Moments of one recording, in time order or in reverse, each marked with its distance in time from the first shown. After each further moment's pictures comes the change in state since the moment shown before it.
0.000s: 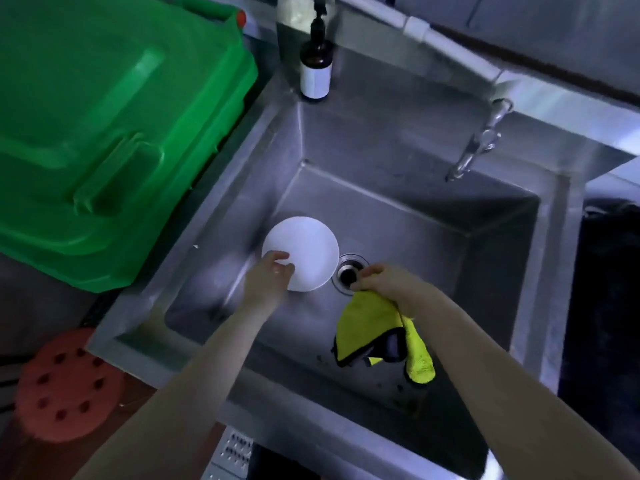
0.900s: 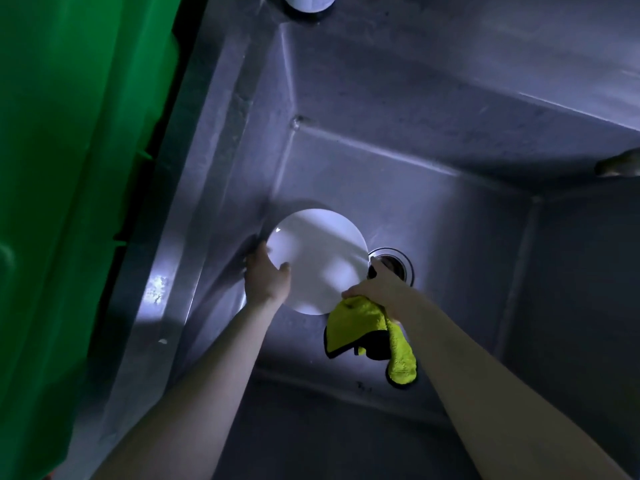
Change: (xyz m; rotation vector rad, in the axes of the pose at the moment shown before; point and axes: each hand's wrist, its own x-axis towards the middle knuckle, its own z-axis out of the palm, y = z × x) left_hand 0.182 -0.058 0.036 0.251 -0.100 -0.145; right_hand 0.176 0.002 0.083 0.436 -0.064 0.320
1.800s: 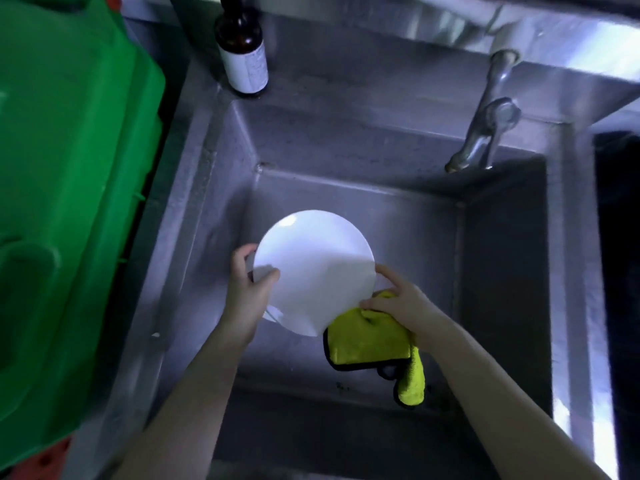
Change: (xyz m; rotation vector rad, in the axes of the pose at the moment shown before) left_hand -0.104 0.054 -0.042 -0.577 -0.056 0.235; right_hand -0.131 0.032 -0.076 0.138 0.102 -0.279
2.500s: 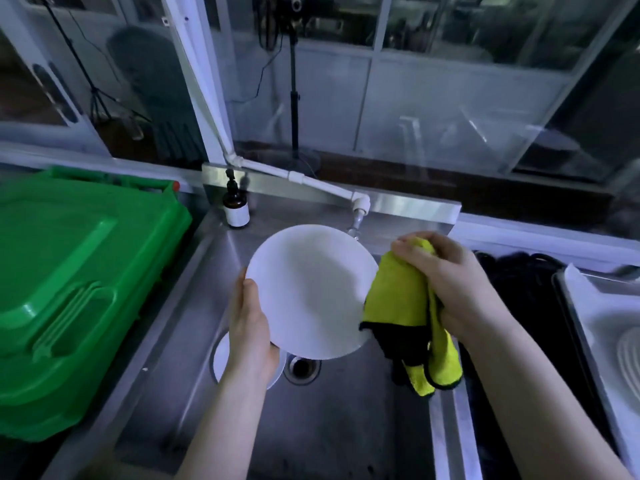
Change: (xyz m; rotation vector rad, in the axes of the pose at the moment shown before) left_hand -0.206 0.161 0.072 -0.646 0.009 0.152; right_hand -0.273 -0.136 -0.135 0.289 0.243 -0.726
